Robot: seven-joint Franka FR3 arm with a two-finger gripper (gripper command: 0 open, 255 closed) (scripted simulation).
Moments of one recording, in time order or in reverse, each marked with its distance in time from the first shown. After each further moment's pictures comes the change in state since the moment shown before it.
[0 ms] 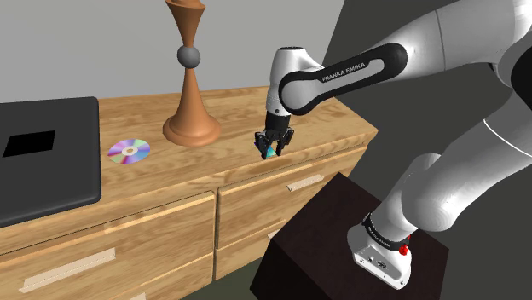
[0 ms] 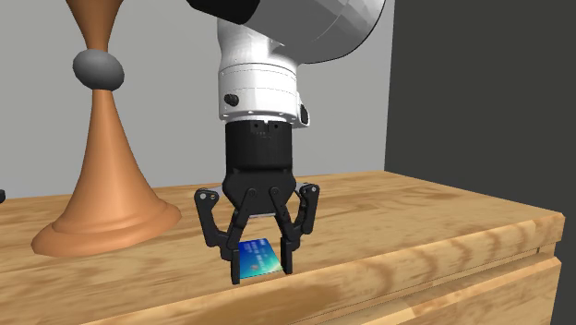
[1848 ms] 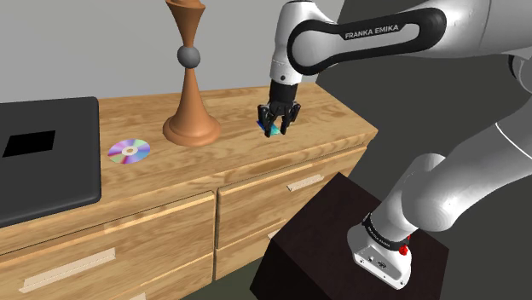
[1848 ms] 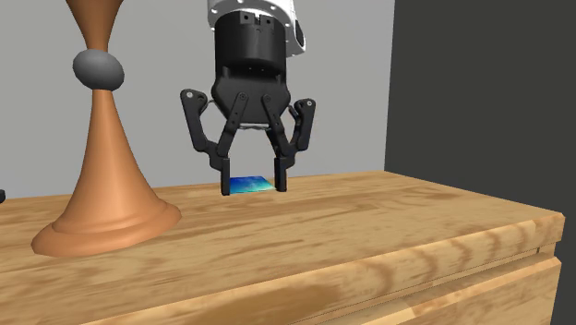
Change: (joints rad) arm 0.000 -0.099 -0.003 0.168 -0.008 -0.269 0.029
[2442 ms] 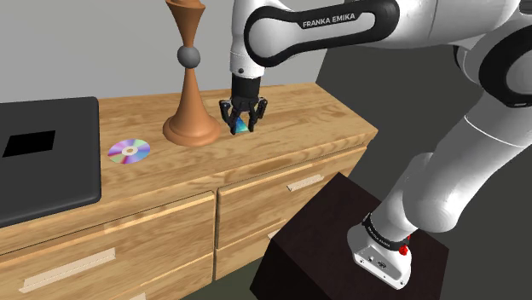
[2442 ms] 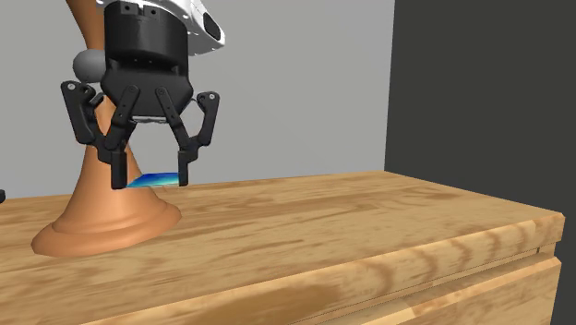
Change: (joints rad) arm 0.055 0.258 0.079 0.299 -0.016 -0.028 0.148
